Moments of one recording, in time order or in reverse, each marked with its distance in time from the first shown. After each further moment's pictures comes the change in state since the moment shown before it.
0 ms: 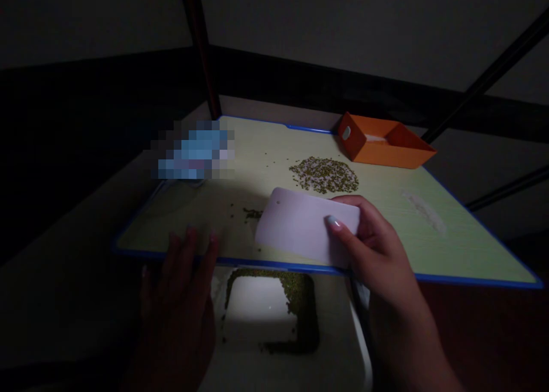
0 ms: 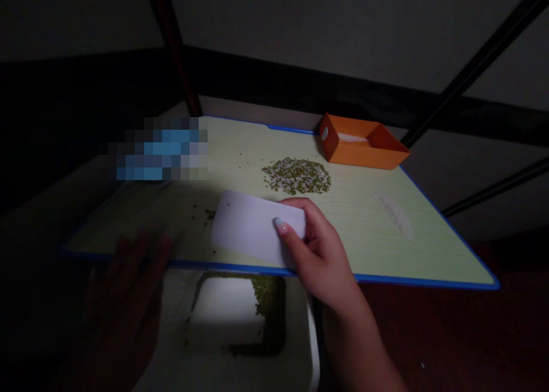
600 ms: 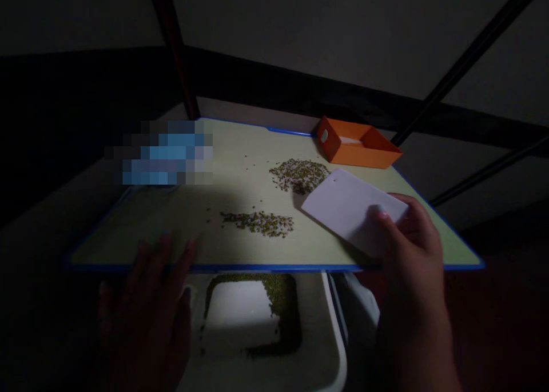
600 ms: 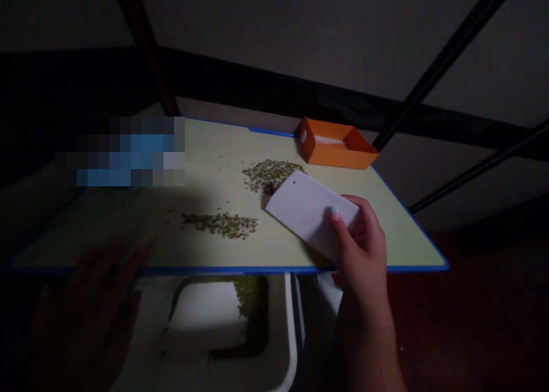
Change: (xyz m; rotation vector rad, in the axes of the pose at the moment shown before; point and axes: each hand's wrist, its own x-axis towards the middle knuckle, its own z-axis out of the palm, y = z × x) left_hand 0.004 -0.003 0.003 -0.055 0.053 -0.005; right_hand -0.012 0.010 -0.065 -0.215 0.639 -0.022
